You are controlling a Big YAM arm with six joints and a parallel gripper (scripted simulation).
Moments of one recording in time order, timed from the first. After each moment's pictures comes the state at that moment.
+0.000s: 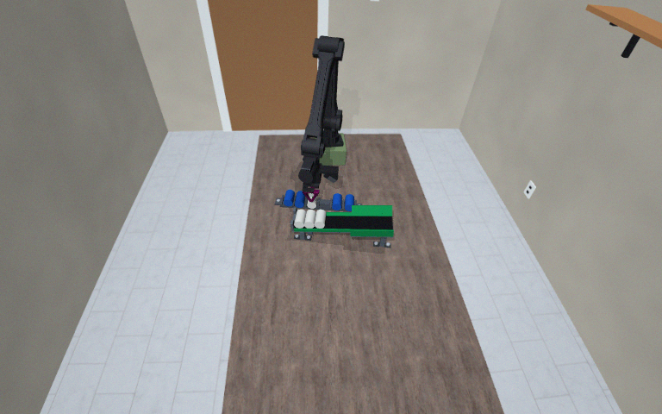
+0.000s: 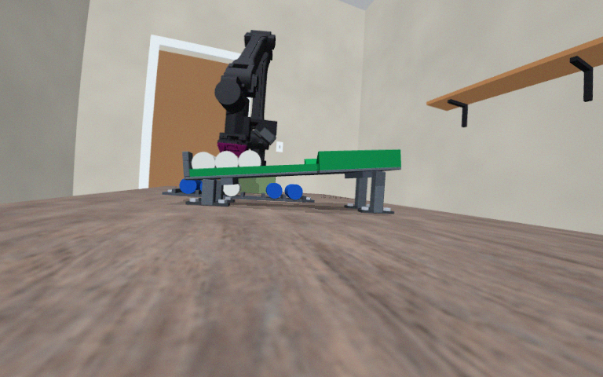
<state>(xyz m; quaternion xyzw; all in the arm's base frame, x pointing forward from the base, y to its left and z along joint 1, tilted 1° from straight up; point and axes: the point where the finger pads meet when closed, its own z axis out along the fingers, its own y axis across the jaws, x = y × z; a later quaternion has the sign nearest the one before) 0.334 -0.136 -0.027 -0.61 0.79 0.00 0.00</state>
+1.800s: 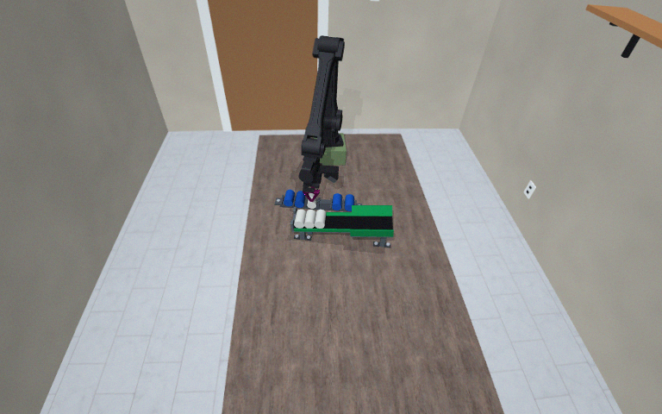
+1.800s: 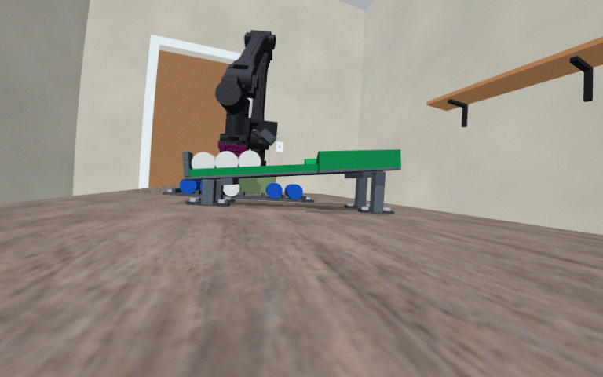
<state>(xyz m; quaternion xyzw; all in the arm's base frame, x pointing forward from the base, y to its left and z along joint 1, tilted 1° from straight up) 0.332 -0.135 -0.028 -0.62 0.79 0.00 0.00</state>
